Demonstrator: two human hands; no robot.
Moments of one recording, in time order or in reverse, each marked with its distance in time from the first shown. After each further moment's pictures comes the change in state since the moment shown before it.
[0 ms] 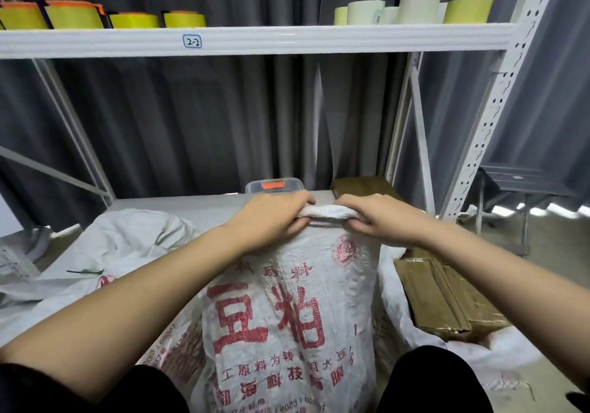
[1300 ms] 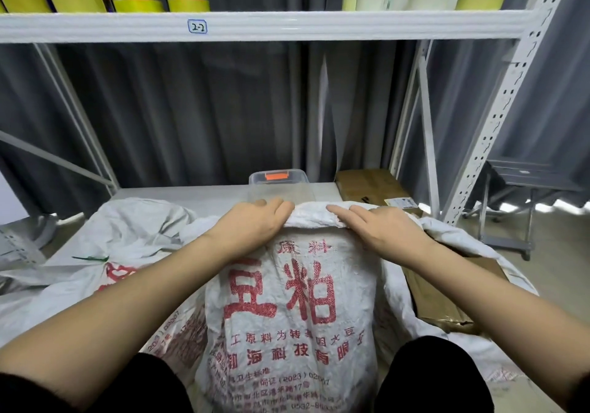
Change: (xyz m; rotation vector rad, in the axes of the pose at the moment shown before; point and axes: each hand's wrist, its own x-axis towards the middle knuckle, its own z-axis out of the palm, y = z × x) left_hand -0.042 -0.016 0.008 0.388 -0.077 0.106; right_hand -0.014 0.002 0.048 -0.482 0.344 -0.261
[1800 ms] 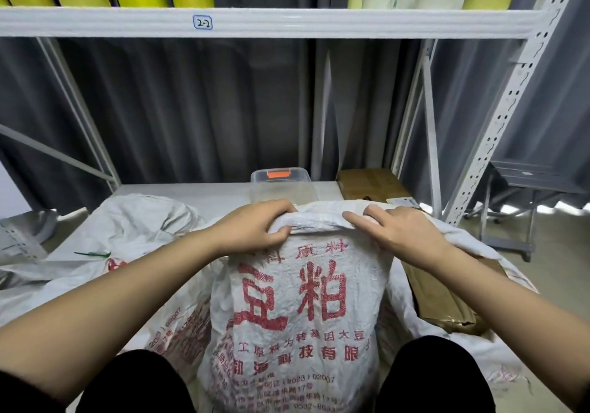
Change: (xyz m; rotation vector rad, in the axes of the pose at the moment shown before) left_hand -0.001 -0.007 0.000 -0.720 -0.127 -0.194; right_hand -0.019 0.016 0.010 -0.095 0.028 -0.030
